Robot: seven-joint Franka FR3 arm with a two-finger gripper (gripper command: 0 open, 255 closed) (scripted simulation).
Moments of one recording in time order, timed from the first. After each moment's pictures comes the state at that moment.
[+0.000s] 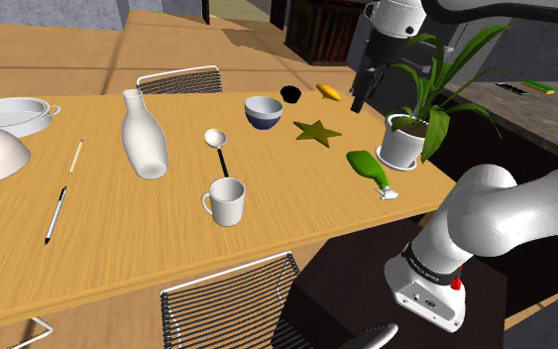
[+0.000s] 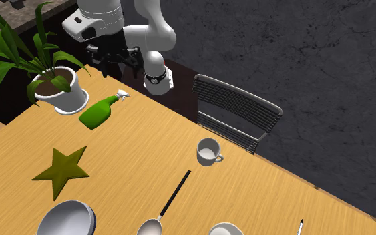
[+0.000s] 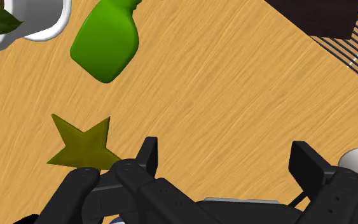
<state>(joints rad) 0.02 -0.78 0.00 -2.39 -0.09 1.67 -0.08</state>
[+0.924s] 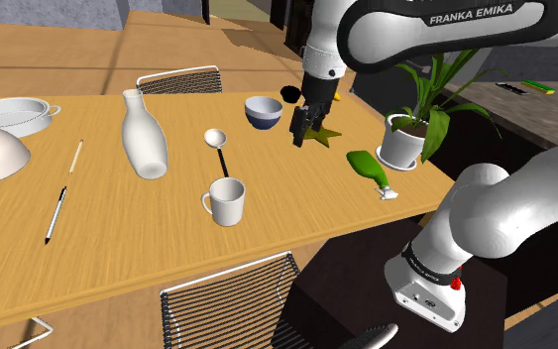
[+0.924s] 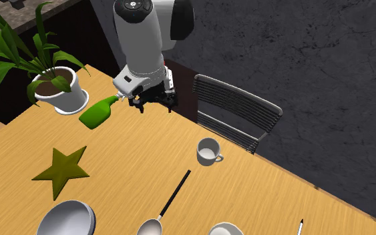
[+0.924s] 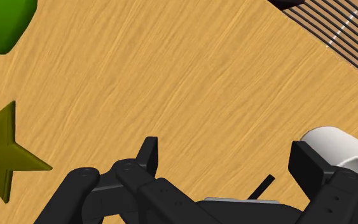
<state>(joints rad) 0.09 -0.48 0.14 -2.38 0.04 1.92 0.12</state>
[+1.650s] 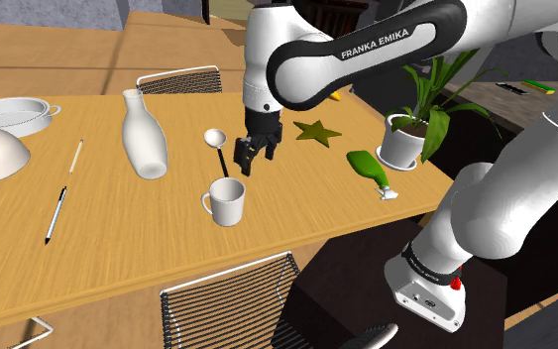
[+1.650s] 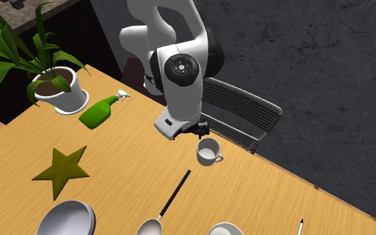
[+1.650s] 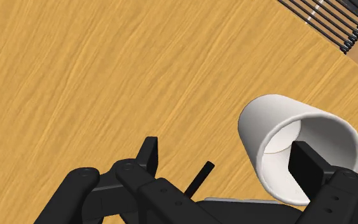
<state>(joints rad) 0.14 -0.12 0.26 -2.22 0.07 2.08 0.28</state>
